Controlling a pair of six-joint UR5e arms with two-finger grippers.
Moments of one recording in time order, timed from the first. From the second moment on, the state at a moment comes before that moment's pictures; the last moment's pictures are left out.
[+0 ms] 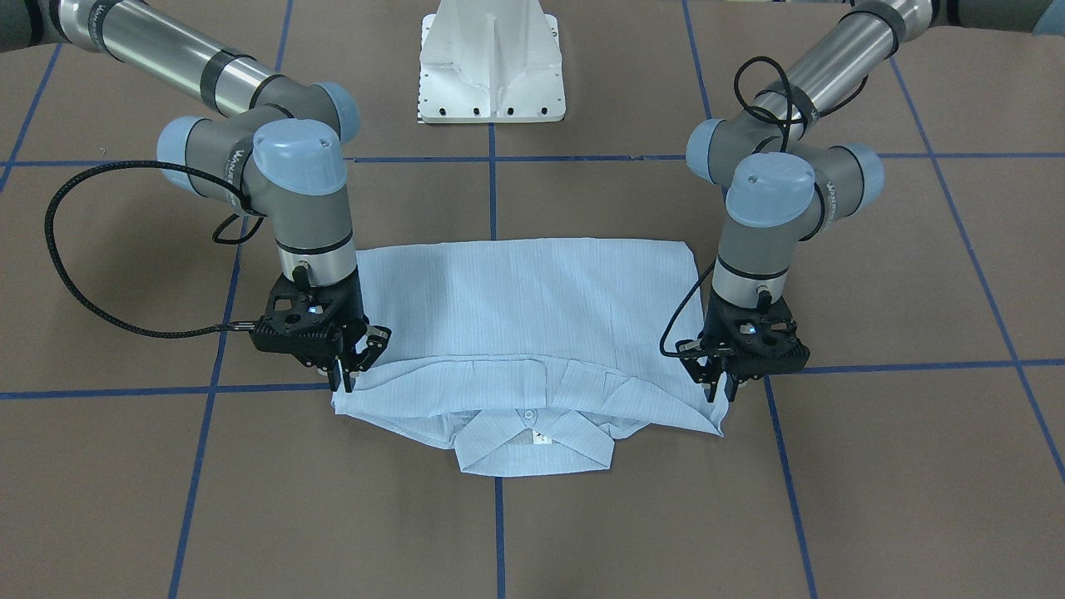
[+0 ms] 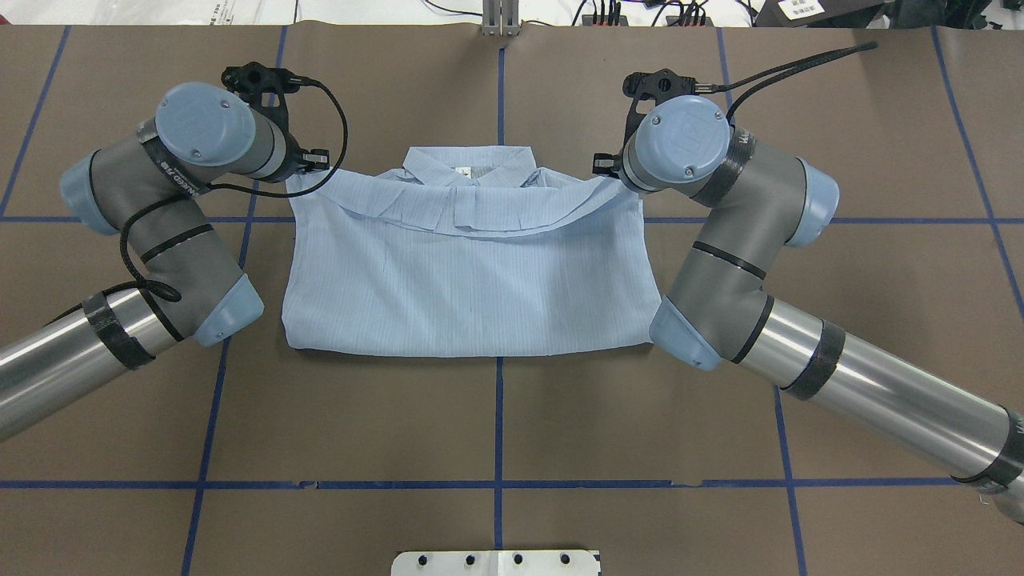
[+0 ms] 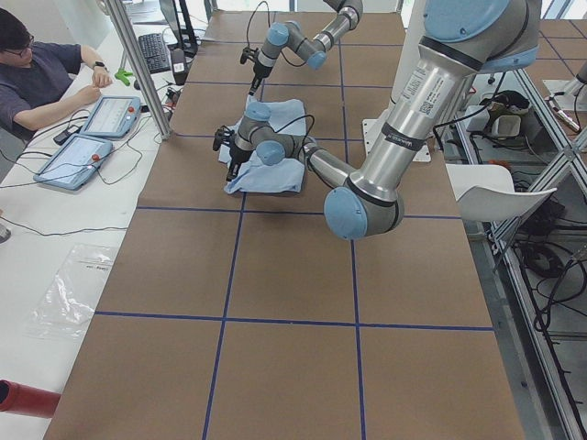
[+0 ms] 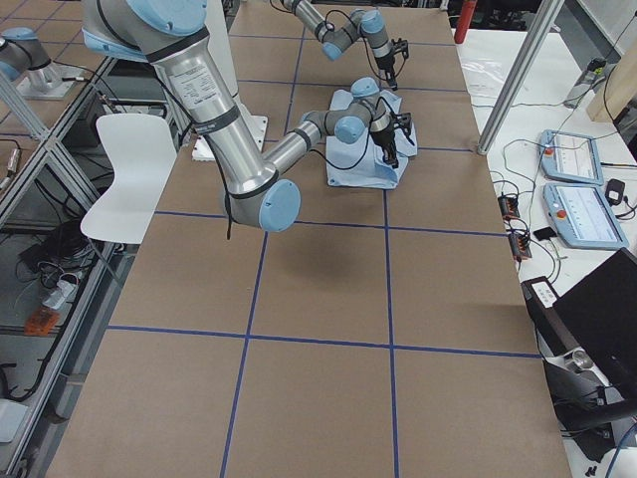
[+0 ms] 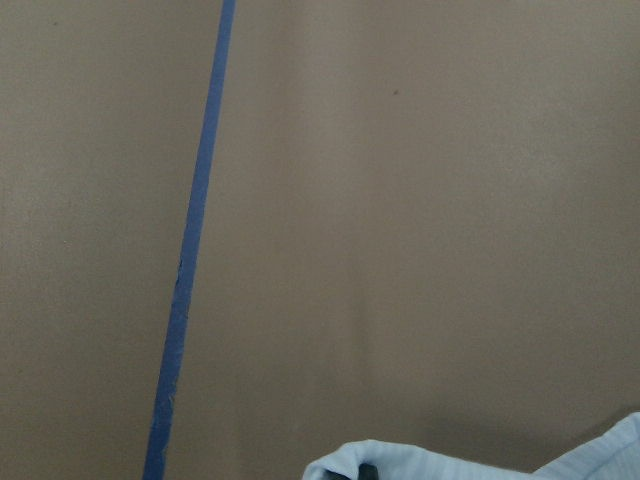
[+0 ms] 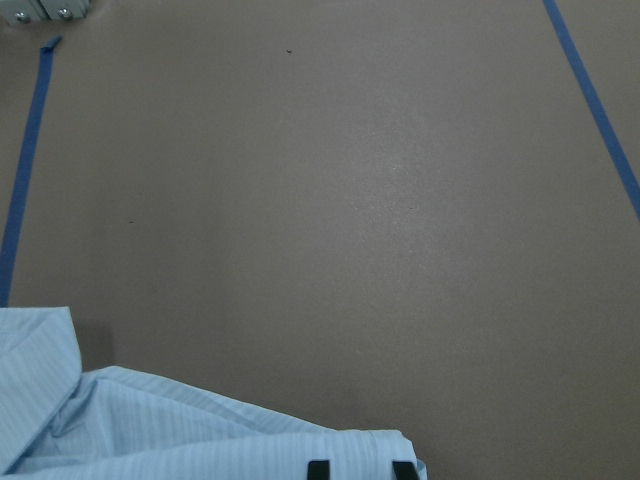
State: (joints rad) left arm -0.77 -2.11 -1.48 -1.98 -1.68 -1.00; right arm 0.68 -0.95 1.54 -1.33 1.59 1.21
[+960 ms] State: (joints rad) left arm -0.57 -1.75 -1.83 -2.09 -1.72 -1.11; right arm 0.71 -1.00 1.61 -1.32 1.62 1.14
